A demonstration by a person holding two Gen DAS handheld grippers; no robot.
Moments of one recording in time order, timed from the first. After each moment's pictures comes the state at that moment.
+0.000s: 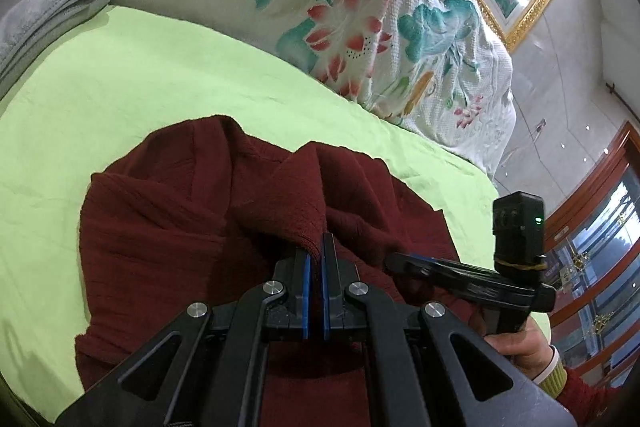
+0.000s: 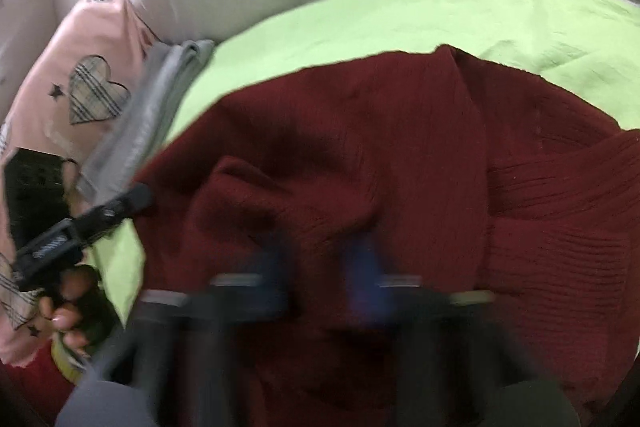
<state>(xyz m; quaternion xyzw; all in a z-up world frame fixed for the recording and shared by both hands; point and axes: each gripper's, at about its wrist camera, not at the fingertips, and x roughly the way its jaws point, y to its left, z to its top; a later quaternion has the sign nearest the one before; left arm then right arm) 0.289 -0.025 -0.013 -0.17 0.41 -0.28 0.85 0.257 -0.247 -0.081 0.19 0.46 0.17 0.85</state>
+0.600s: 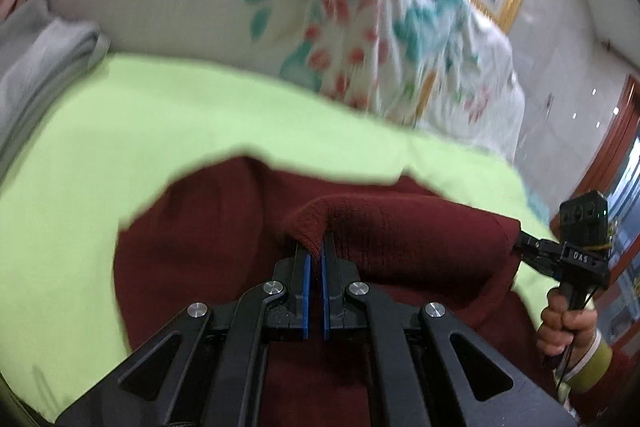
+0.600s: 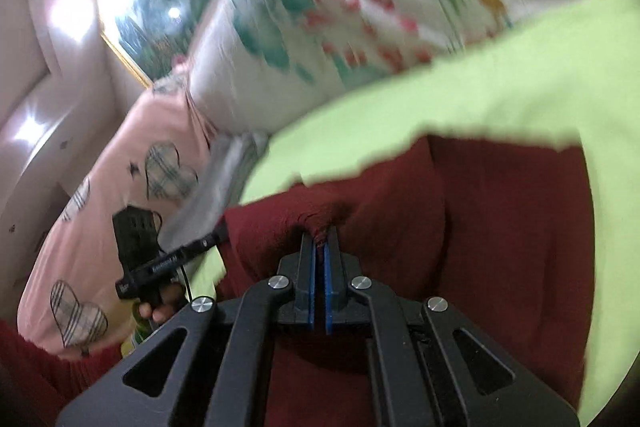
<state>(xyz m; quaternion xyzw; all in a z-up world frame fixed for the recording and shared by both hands) 0.282 -0.022 -0.021 -0.10 0.38 -0.26 0.88 0.172 -0.327 -0.067 0.31 0.31 0.23 0.87</state>
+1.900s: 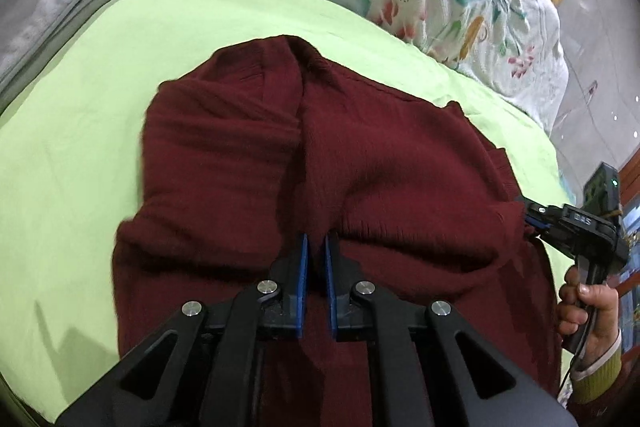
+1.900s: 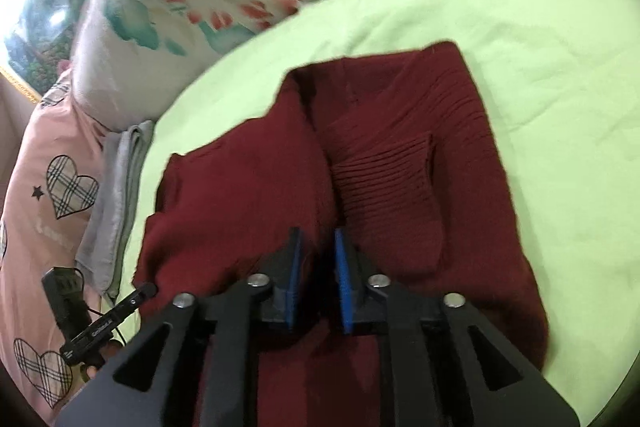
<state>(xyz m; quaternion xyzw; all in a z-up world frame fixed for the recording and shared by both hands) 0.232 -0.011 -0.052 -0.11 0.47 -0.19 0.85 0.171 -0.343 -0.080 0.32 0.41 0.04 0.85</state>
